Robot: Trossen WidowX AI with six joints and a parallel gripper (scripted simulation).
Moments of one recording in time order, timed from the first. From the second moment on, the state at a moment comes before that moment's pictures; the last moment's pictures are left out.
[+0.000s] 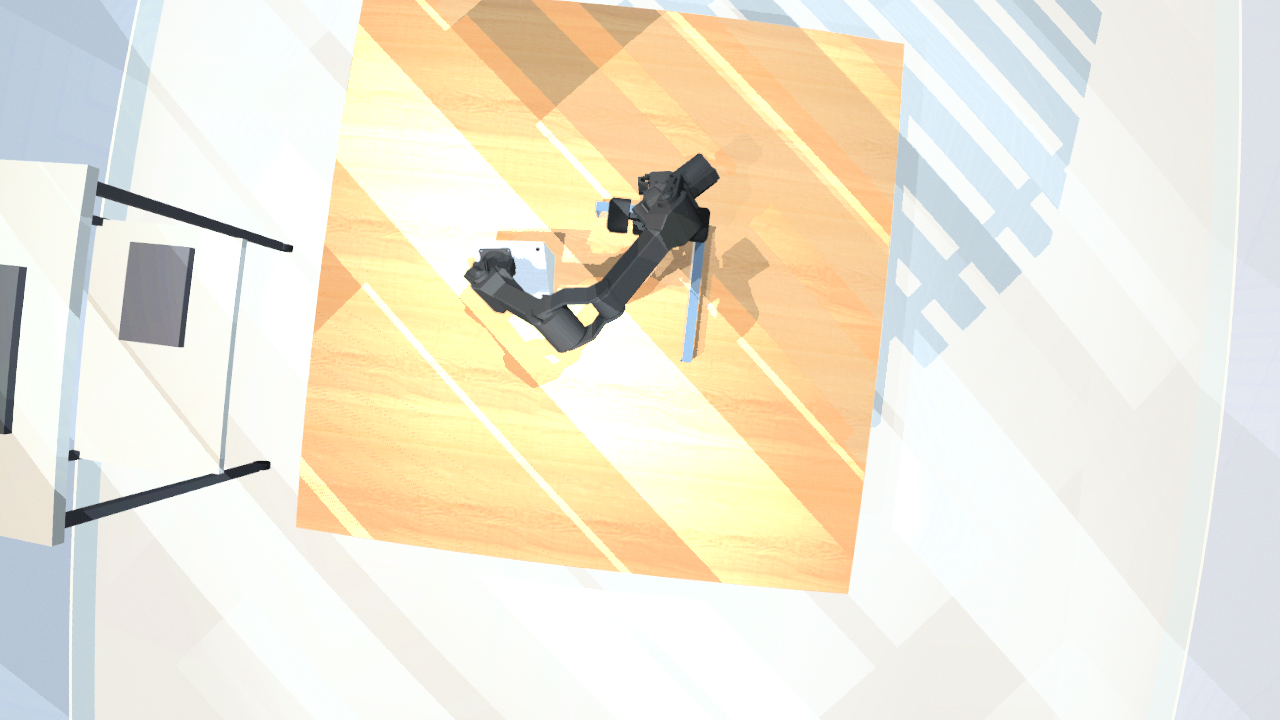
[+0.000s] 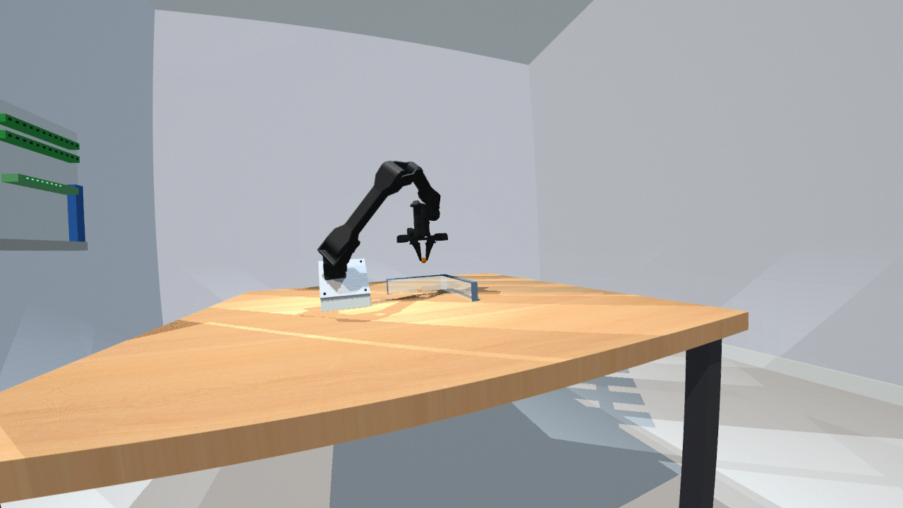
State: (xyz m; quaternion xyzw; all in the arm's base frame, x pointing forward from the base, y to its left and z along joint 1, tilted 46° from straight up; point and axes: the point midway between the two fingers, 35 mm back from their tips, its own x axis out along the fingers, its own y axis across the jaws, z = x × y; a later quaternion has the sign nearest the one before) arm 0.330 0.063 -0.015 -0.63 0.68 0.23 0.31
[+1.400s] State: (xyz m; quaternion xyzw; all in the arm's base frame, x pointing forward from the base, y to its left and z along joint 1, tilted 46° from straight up) arm 0.317 -0.002 -0.115 -0.62 0.68 0.23 0.31
